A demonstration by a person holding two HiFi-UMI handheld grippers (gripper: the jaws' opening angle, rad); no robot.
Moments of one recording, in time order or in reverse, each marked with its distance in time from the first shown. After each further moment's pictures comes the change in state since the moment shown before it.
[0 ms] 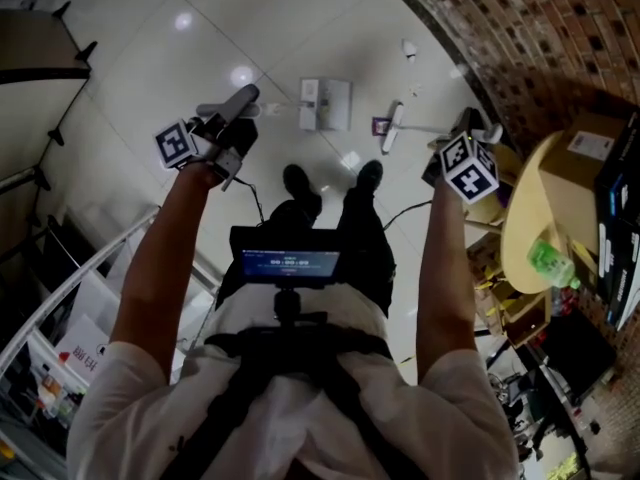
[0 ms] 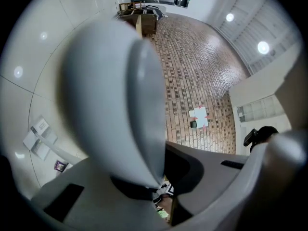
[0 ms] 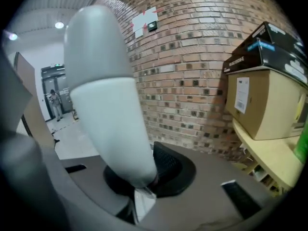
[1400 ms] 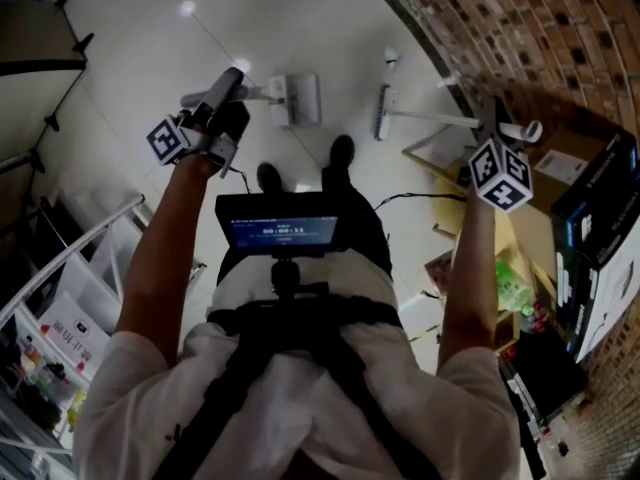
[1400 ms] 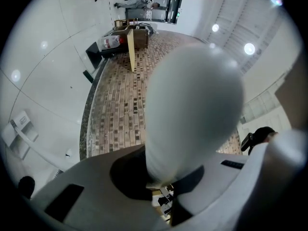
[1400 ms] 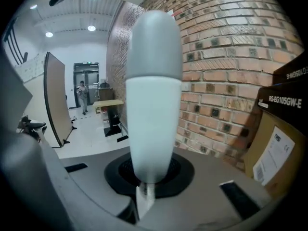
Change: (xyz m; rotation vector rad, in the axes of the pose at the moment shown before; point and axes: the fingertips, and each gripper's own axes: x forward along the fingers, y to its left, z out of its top) left arm 0.103 -0.038 -0.004 0.073 -0.217 -0.035; right arm 0.043 -0.071 0.149 -0.245 -0.074 0.268
